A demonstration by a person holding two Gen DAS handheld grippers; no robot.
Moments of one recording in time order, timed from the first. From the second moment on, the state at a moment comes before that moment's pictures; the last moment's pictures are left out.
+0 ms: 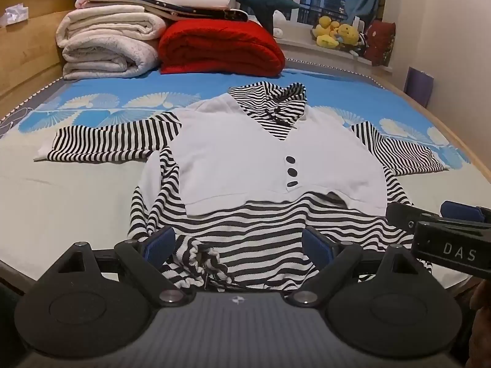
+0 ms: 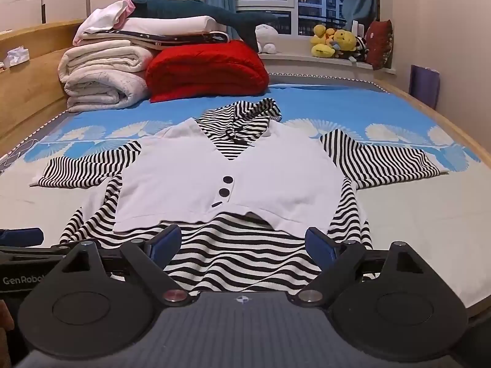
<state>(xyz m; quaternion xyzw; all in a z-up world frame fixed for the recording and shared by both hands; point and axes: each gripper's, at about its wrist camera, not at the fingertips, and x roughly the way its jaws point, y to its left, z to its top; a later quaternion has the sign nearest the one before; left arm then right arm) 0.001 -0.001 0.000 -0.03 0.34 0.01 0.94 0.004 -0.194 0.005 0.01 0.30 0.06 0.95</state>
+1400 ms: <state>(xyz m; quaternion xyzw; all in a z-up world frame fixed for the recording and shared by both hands) 0.002 -0.003 0.000 -0.03 0.36 -0.01 0.93 0.006 -0.190 0.002 0.00 0.30 0.06 0.95</state>
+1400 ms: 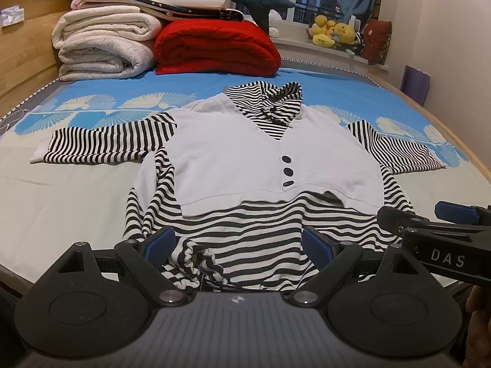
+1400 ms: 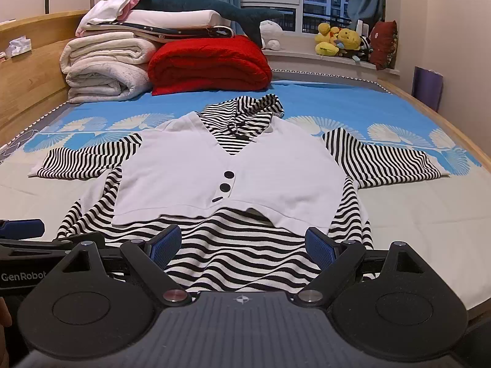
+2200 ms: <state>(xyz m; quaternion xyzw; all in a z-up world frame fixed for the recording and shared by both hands) 0.002 -0.007 0.005 -0.03 0.34 -0.02 0.94 0.012 -0.194 -0.001 0.04 0.34 0.06 0.94</state>
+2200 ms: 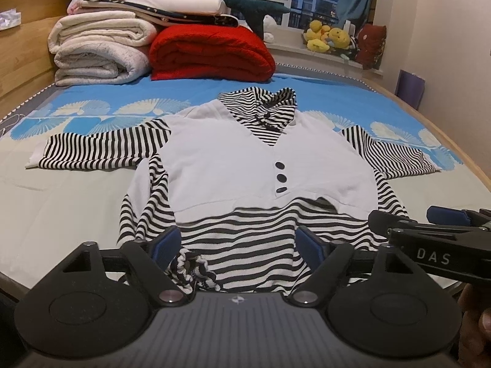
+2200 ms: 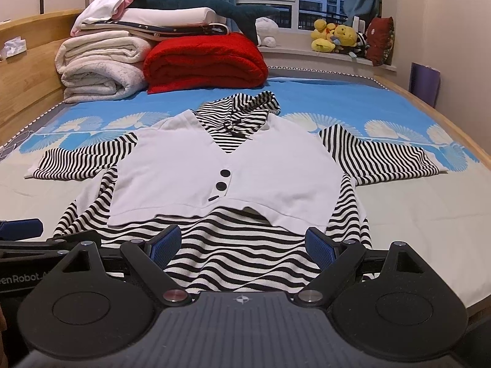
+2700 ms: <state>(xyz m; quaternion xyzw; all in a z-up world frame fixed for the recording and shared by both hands) 0.097 0.046 0.090 -0.03 0.24 -0.02 0.97 0.018 -0.207 -0.003 0.04 0.34 0.04 0.94</state>
